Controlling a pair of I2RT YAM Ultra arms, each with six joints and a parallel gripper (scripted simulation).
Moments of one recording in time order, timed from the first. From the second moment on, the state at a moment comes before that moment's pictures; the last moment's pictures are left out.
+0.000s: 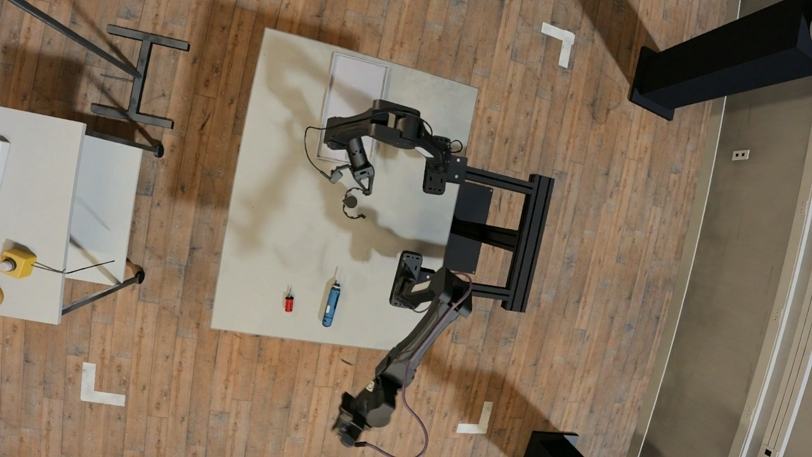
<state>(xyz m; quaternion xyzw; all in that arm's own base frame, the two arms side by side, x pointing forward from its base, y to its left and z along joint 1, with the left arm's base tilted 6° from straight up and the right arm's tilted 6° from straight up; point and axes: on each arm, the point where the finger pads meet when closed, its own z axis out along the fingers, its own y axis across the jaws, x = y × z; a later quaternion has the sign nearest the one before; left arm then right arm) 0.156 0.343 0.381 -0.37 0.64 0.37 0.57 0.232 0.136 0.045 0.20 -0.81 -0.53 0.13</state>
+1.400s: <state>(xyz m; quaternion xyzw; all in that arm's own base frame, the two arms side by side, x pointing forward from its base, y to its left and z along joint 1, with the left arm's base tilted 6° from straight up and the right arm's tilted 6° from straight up) 0.140 0.357 0.398 -0.40 0.59 0.39 0.58 0.204 0.132 0.045 0.20 -0.81 -0.53 0.12</state>
